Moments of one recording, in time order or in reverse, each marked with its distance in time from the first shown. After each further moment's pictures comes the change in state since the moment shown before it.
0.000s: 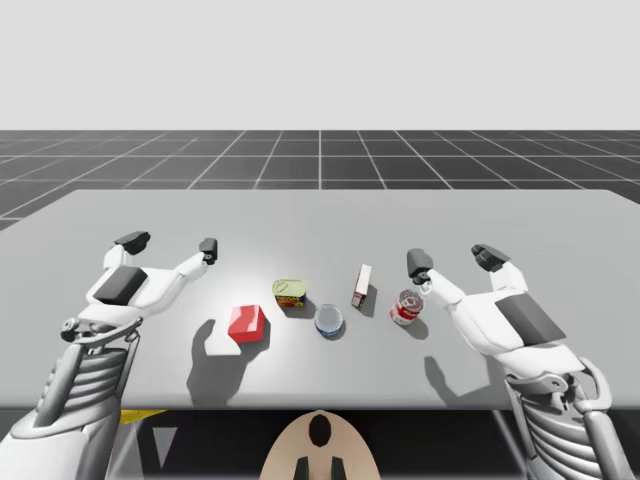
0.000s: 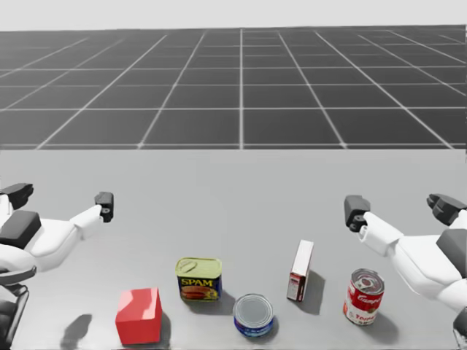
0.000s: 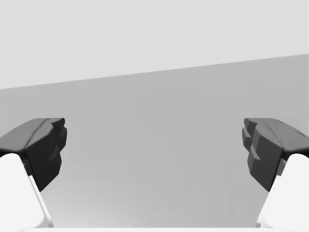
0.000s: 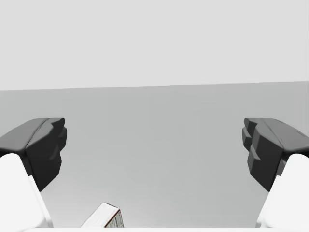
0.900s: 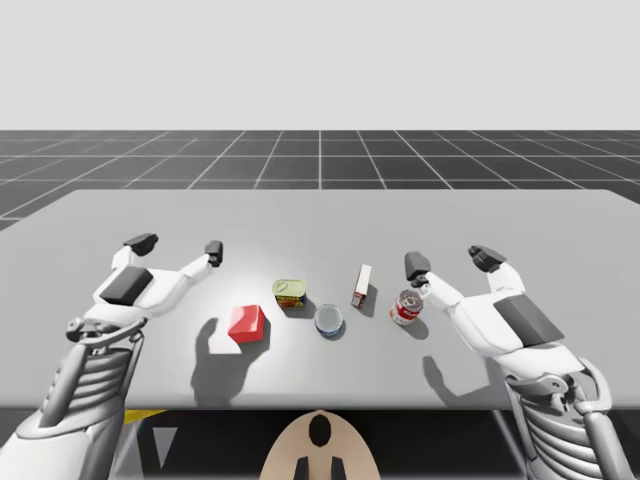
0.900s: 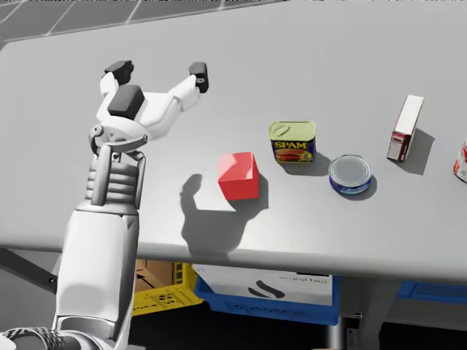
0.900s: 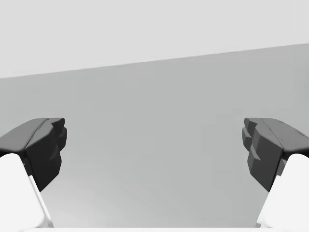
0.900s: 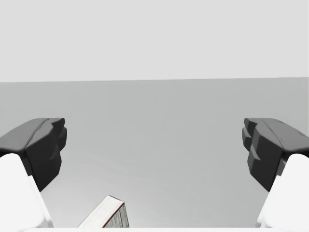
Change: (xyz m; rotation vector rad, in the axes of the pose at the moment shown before) left arm 0.000 -0.006 0.000 -0.029 0.031 0.016; right arm 0.000 0.001 0.001 0.020 0.020 0.004
